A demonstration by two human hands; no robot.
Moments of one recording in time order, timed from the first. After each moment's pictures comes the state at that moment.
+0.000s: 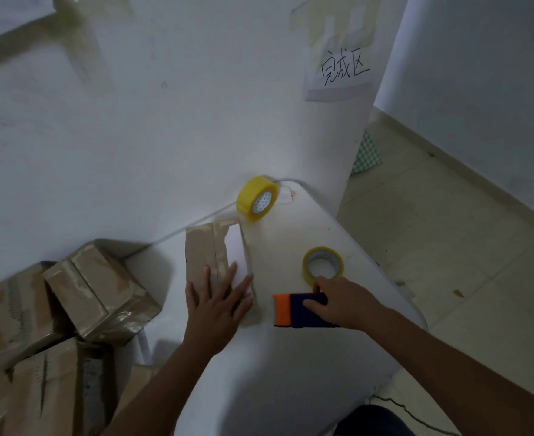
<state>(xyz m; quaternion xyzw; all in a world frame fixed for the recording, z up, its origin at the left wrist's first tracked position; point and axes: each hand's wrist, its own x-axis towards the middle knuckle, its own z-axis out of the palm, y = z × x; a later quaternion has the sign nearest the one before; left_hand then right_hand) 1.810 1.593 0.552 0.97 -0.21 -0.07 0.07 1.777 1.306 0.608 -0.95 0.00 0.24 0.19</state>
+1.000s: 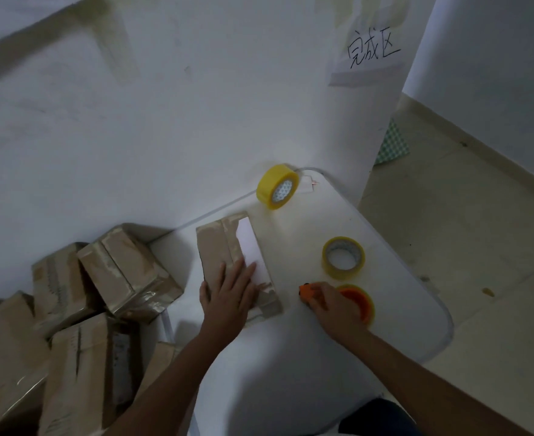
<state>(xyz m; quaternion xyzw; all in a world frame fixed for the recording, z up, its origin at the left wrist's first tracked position) 1.798 1.600 0.552 0.97 -0.14 -0.08 0.16 1.751 1.362 0.545 -0.88 0.14 0.12 0.44</state>
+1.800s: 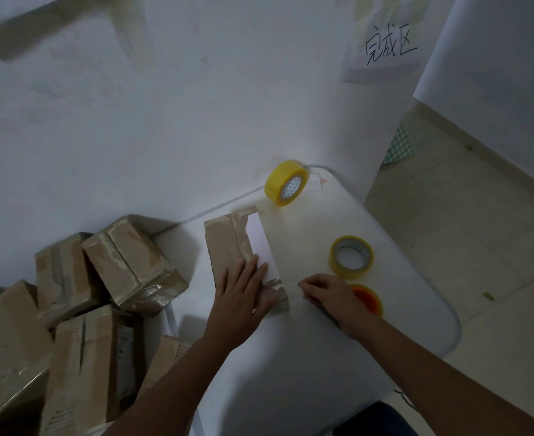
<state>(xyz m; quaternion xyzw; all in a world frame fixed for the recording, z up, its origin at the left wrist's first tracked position) 1.793 1.605 0.550 0.96 -0.22 -0.05 0.14 1.778 1.380 0.555 -0.68 0.21 0.17 0.69</state>
